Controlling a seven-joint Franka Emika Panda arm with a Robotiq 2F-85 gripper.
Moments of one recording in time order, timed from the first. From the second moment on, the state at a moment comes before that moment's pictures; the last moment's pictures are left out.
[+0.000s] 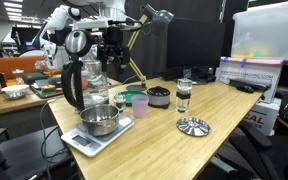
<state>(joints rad) -0.07 0.14 -0.08 -2.19 0.01 2.25 -0.11</state>
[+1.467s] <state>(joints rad) -0.06 0.28 -0.06 -2.14 -0.05 2.30 -0.12</state>
